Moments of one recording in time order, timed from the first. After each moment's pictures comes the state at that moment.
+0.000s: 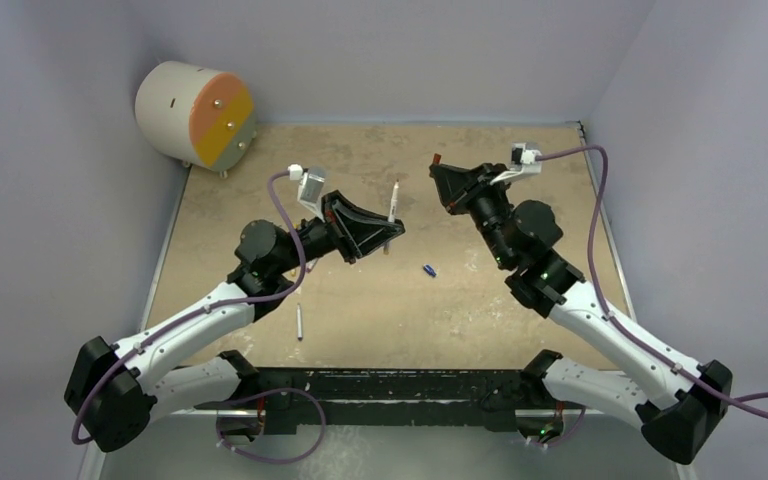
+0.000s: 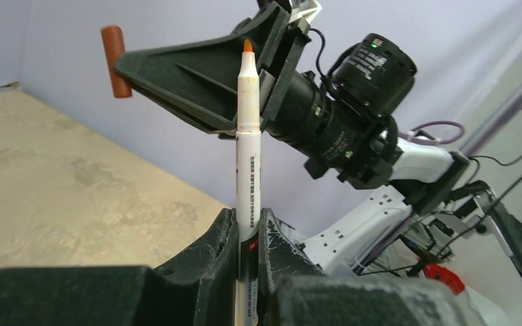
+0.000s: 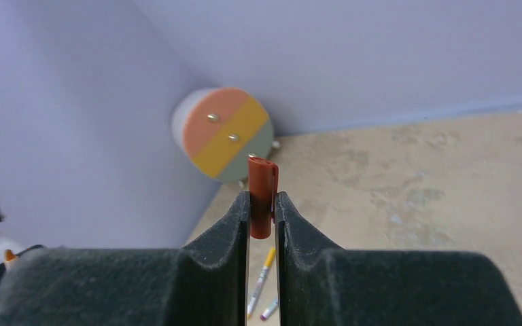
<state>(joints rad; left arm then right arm) -0.71 1.05 0.70 0.71 0.47 -0.72 0.71 0.98 0.89 0.24 0.32 0.53</state>
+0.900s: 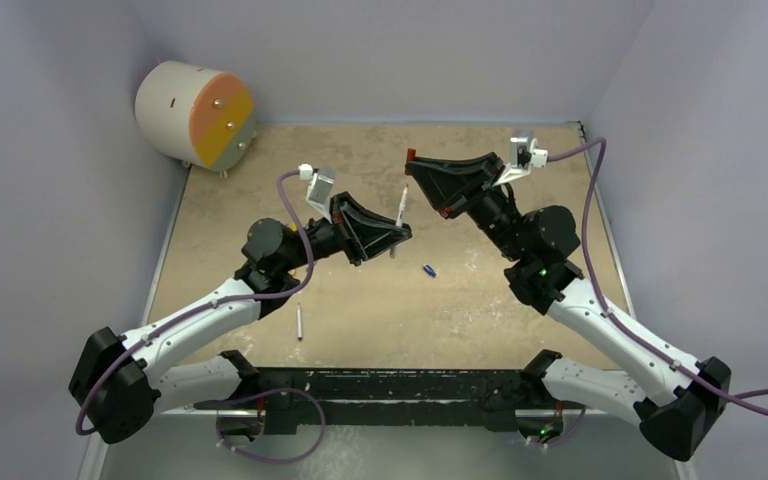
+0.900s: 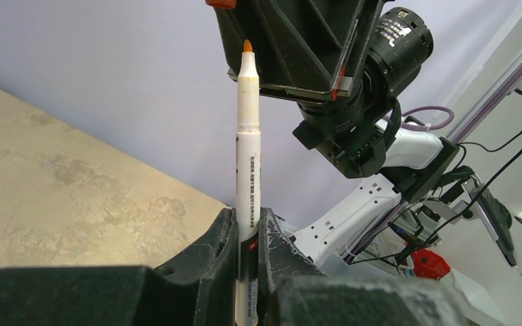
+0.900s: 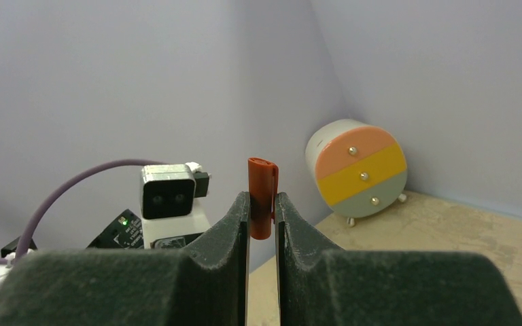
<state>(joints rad) -0.74 1.10 0.72 0.79 0.53 -0.74 0.71 0.99 0.92 0.57 -0.10 0.53</state>
